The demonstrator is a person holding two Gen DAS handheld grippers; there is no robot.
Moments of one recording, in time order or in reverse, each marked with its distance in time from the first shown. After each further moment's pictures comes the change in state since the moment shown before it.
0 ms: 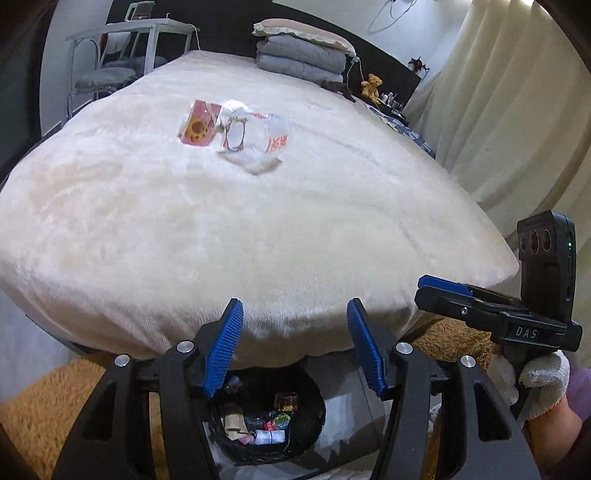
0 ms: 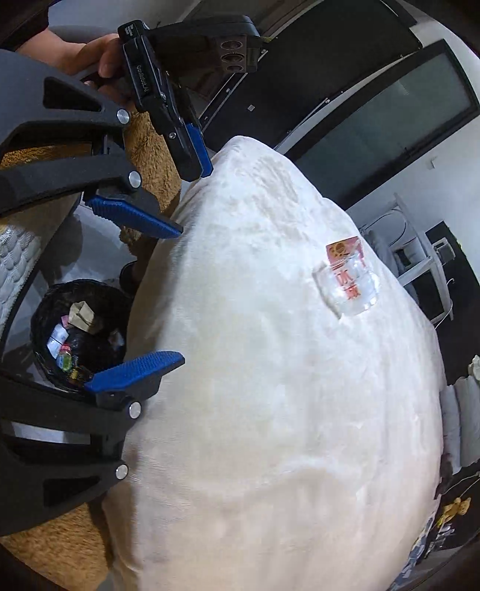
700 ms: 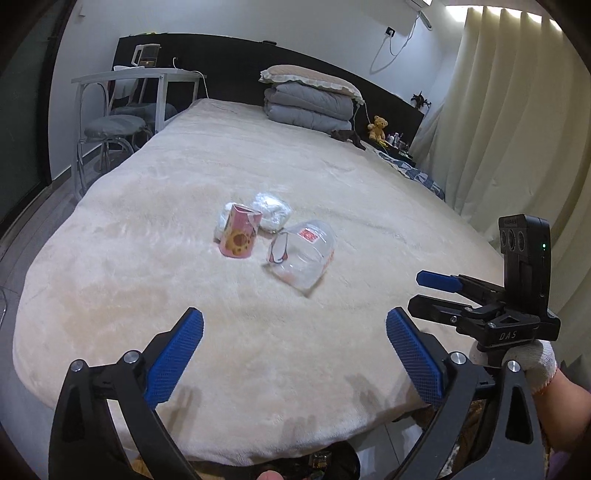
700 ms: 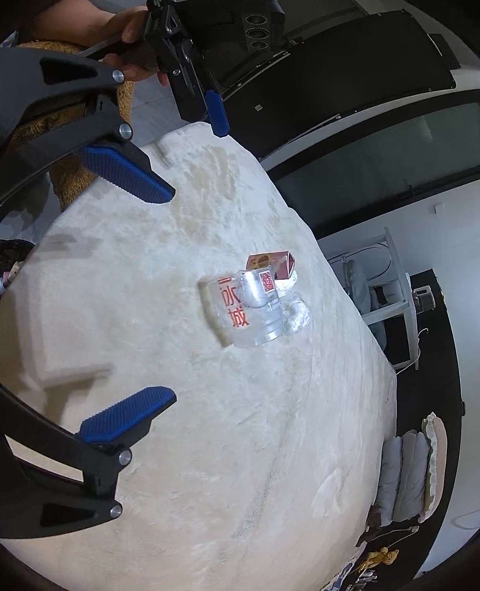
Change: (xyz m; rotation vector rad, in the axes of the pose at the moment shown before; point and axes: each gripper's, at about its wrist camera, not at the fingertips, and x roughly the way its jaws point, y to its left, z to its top) left arm -0.016 0.048 0.094 0.041 -0.170 0.052; right arm 0.060 0.012 0.115 -0.215 -0.064 0.000
